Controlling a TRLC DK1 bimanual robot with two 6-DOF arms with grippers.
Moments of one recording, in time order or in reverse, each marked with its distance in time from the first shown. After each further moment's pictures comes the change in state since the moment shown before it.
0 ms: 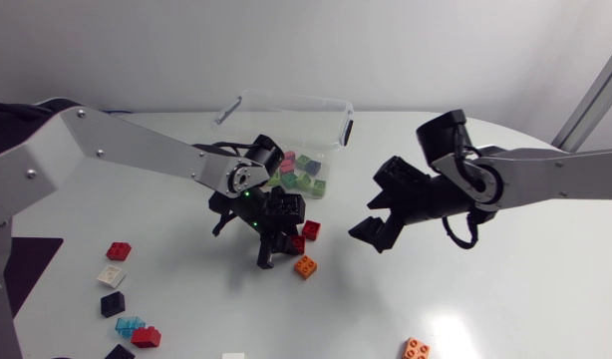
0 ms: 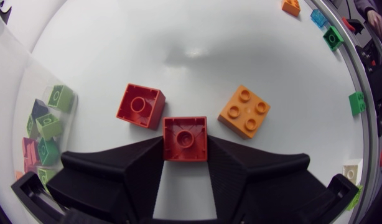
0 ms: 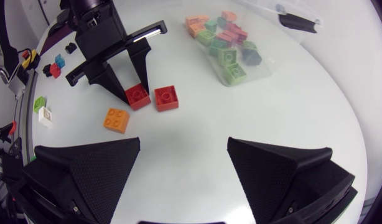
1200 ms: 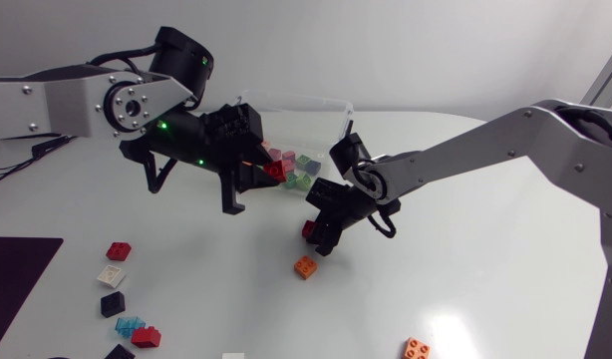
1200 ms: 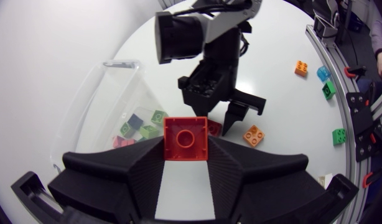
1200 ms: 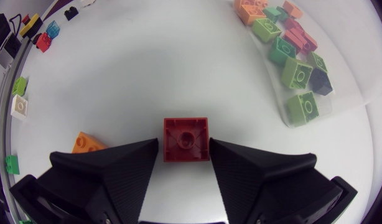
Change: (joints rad) left arm 0.101 -0.472 -0.057 -0.016 0.015 -0.134; right arm 0.175 0.457 0.326 -0.006 0.053 -0.094
